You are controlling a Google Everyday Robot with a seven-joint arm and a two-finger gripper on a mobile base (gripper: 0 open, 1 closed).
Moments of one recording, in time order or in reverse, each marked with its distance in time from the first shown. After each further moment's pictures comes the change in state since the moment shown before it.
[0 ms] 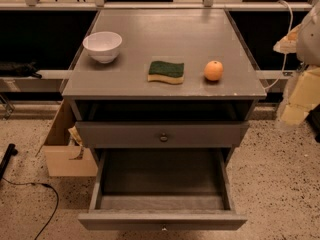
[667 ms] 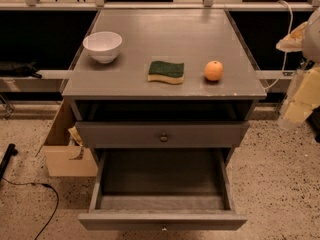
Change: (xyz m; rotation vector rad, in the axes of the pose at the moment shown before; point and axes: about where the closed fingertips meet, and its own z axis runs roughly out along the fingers) arm 0.003 -0.003 -0.003 -0.003 -0.038 0.009
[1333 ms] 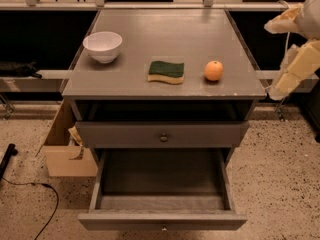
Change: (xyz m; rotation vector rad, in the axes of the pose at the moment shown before) arm -0.018 -0.057 0.010 -0.017 -0.227 -0.055
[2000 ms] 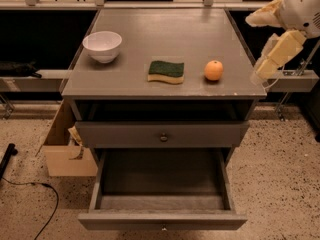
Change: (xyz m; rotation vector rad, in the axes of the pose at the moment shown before) arm -0.025 -0.034 0.022 -0.037 -0.162 -0.010
